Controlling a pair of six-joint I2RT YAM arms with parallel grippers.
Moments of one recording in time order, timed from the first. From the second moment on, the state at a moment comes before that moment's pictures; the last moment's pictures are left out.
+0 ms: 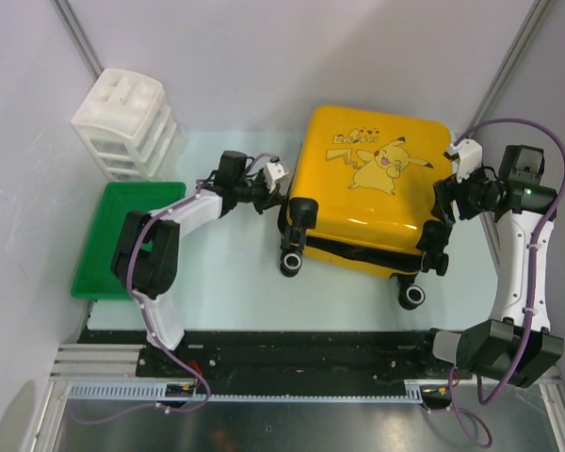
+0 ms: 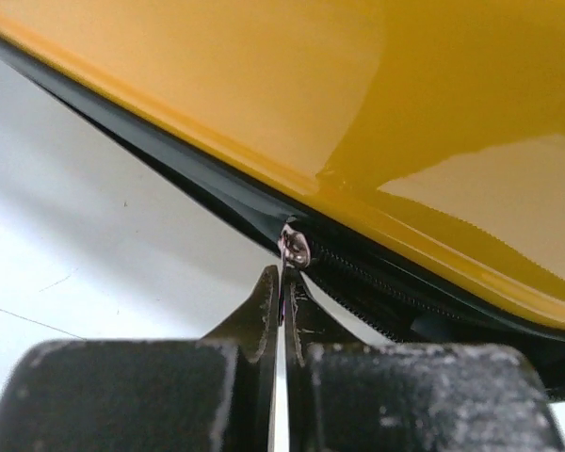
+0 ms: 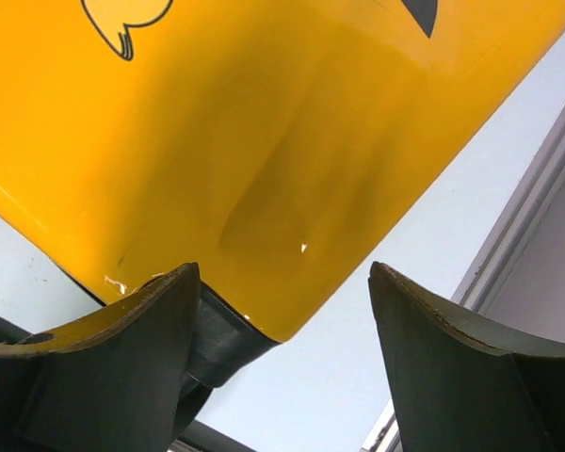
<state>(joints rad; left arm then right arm) -0.36 1.80 1.19 -0.01 0.69 0.56 -0.29 1.25 1.40 -1.02 -0.53 -0.69</state>
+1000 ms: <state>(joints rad) -0.15 1.39 1.10 -0.33 0.68 0.18 -0.46 1.38 1.15 -0.79 -0.50 -0.70</state>
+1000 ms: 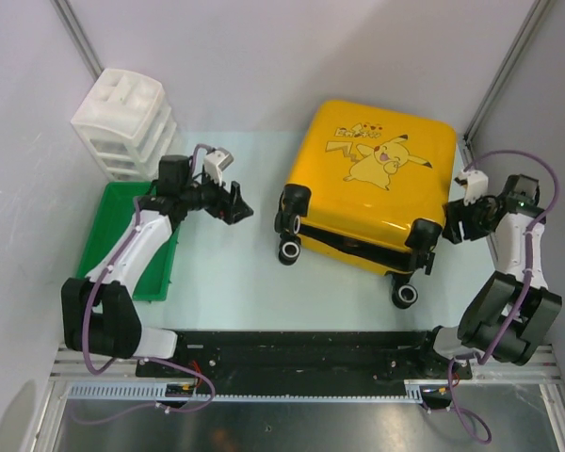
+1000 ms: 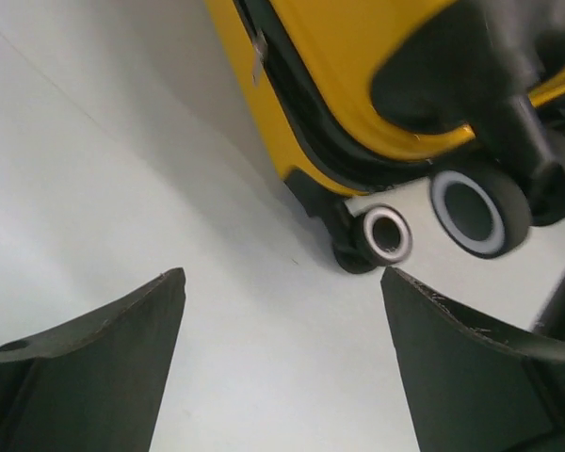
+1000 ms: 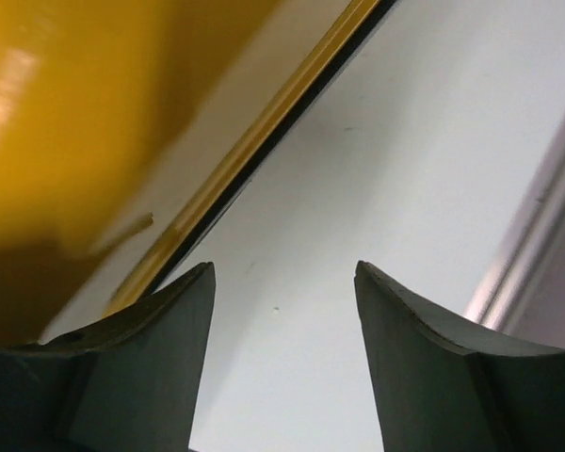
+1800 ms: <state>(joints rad) -0.08 1.09 0.75 -0.30 0.47 -0.55 0.49 0.83 0.75 -0.60 -0.50 -0.57</state>
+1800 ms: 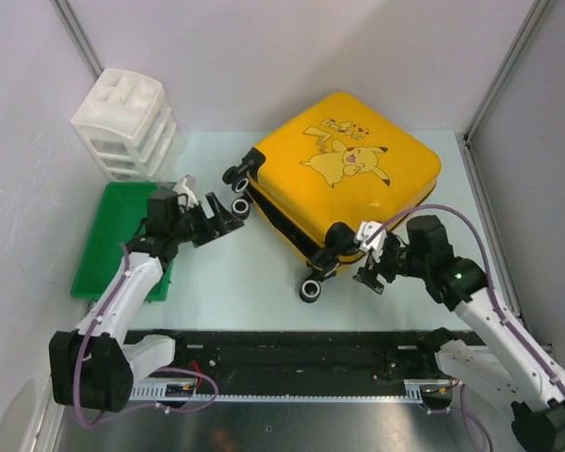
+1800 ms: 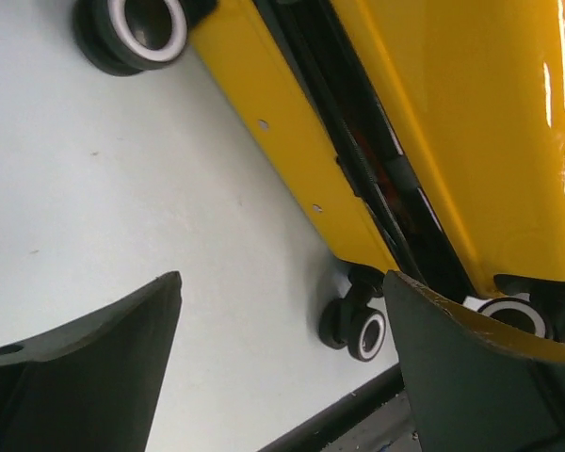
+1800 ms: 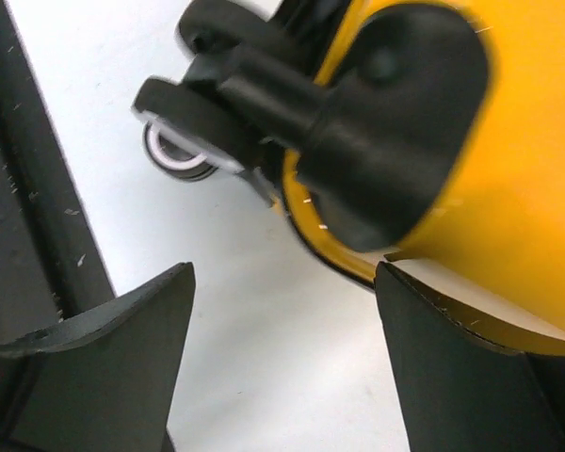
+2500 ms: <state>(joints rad) -0.49 1.46 0.86 -0.13 0.26 -0.79 -0.29 0.87 0.91 -0.62 -0.67 -0.60</state>
